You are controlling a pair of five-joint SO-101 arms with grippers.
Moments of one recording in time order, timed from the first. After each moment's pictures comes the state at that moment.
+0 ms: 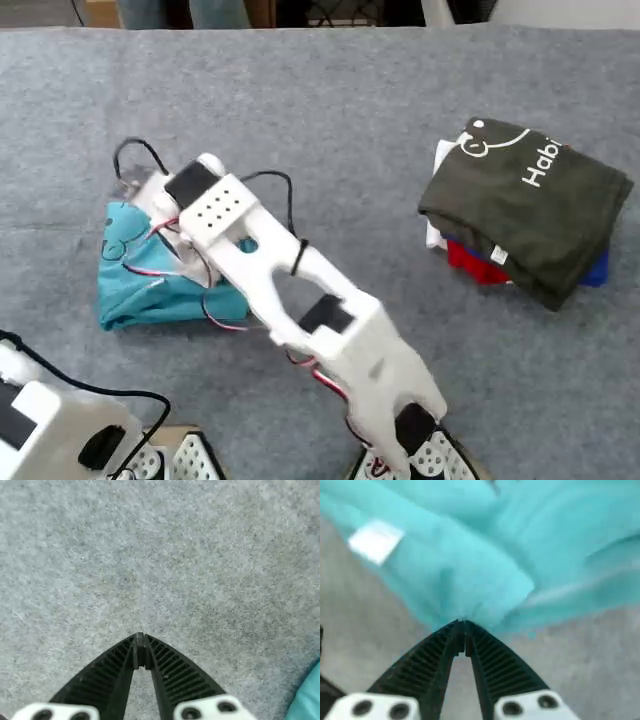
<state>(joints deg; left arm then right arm) -66.2 -2.8 10.8 72.6 -16.0 -47.2 35.9 -32.3 100.6 13.0</state>
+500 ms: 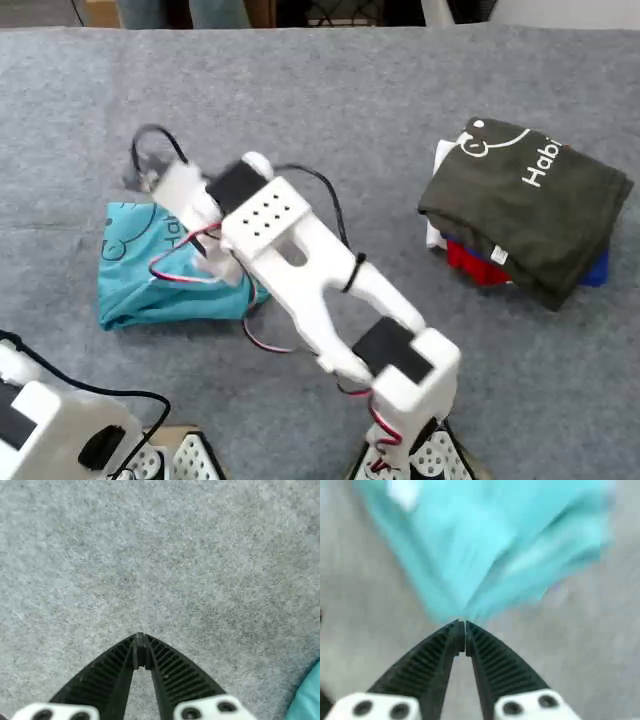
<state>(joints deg) -66.2 -2.8 10.8 72.6 -16.0 -44.7 18.0 -19.7 88.9 18.9</state>
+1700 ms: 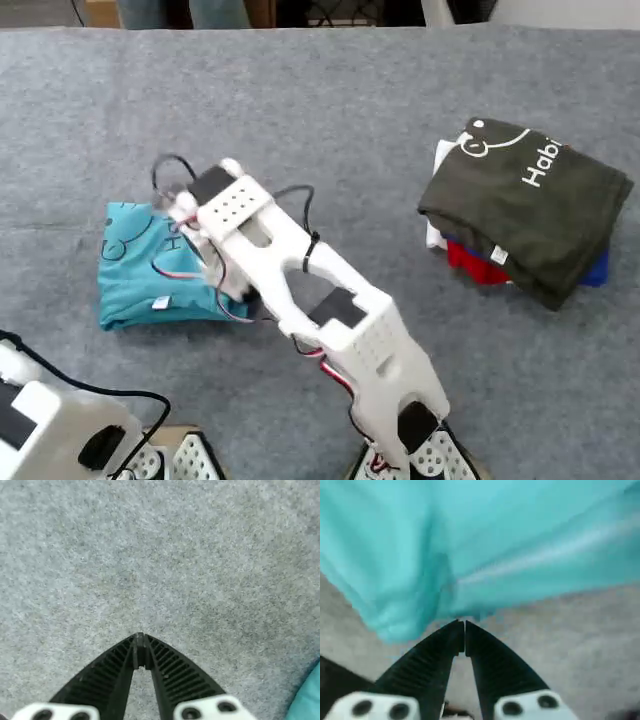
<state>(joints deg) -66.2 -2.8 10.8 72.6 -16.0 -44.0 36.4 -20.4 100.6 11.9</state>
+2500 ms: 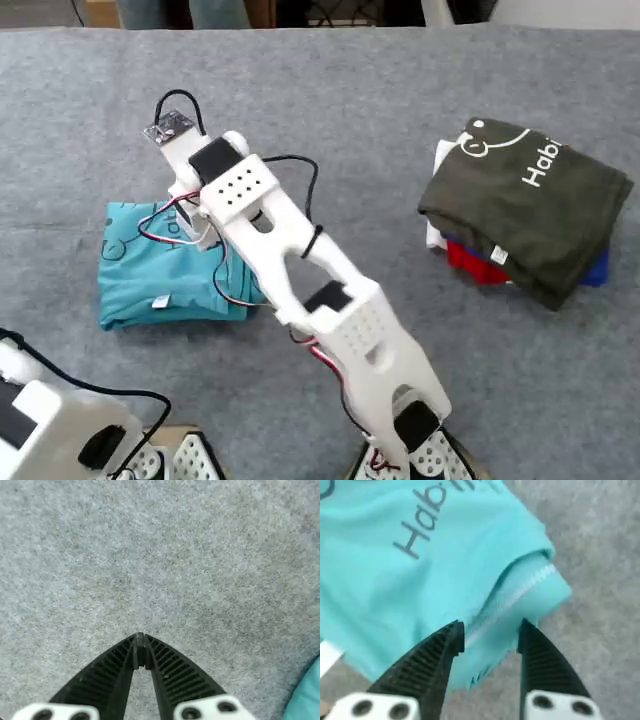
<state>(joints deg) -65.2 -2.8 10.8 72.6 -16.0 -41.8 49.5 -56.0 98.3 -3.1</state>
